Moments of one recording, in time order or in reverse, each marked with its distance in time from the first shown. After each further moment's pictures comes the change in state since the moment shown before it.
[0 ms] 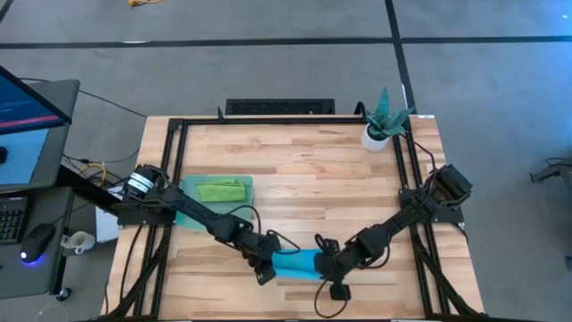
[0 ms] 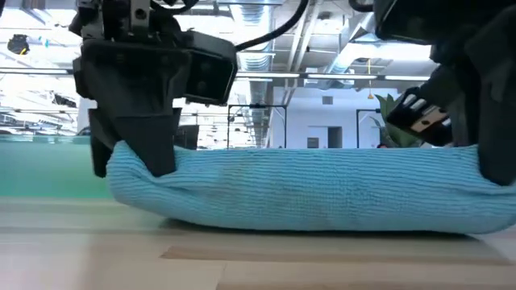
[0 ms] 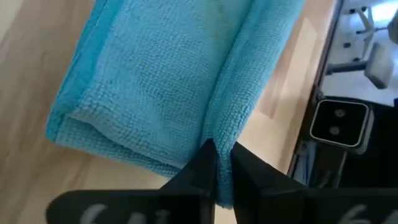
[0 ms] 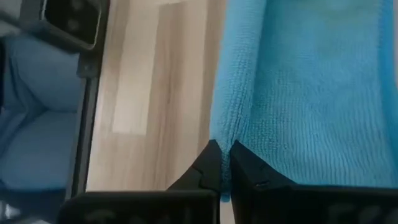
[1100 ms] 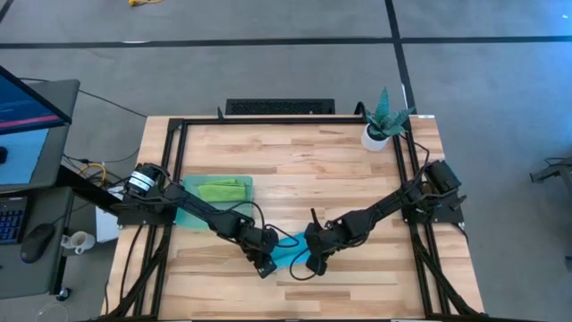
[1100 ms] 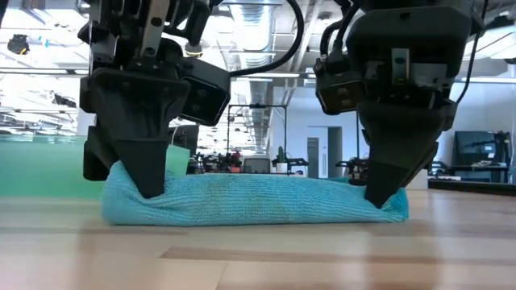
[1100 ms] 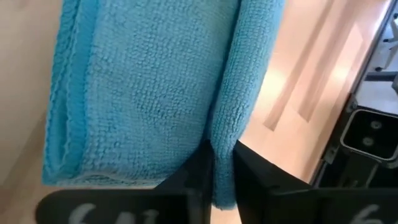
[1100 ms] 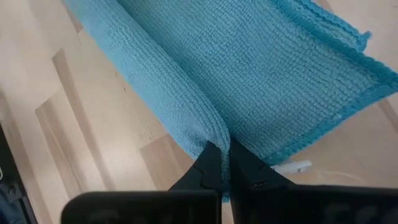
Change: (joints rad) left arm 0.041 -0.001 -0.001 -0.079 0.021 -0.049; right arm -0.228 0.083 0.010 -0.092 0.015 0.338
